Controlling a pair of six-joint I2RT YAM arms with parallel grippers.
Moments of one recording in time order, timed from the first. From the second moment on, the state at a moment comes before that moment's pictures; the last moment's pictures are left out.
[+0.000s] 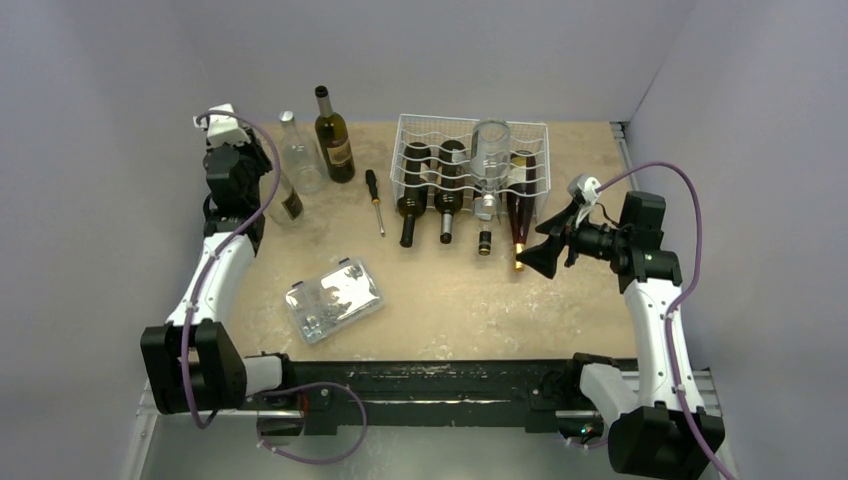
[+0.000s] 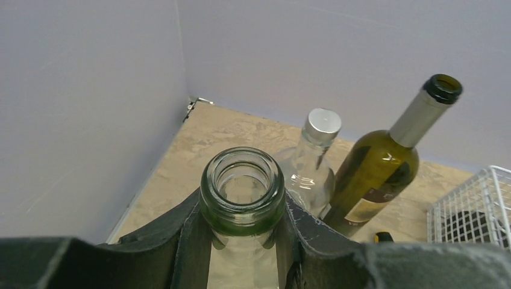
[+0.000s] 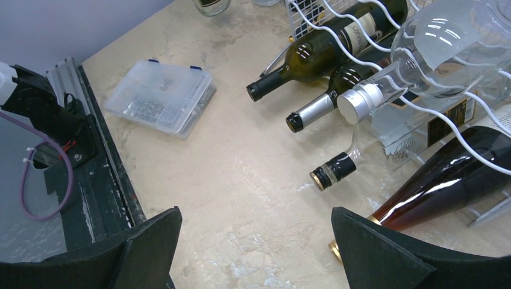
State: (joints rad) left arm 0.08 1.24 0.95 0.27 -0.19 -0.12; right arm -0.15 0.94 0.89 -0.64 -1.08 -0.37
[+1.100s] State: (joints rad) left arm 0.20 1.51 1.06 0.52 -0.16 -0.07; right arm -0.15 0.98 0.89 -0.65 -1.06 -0.38
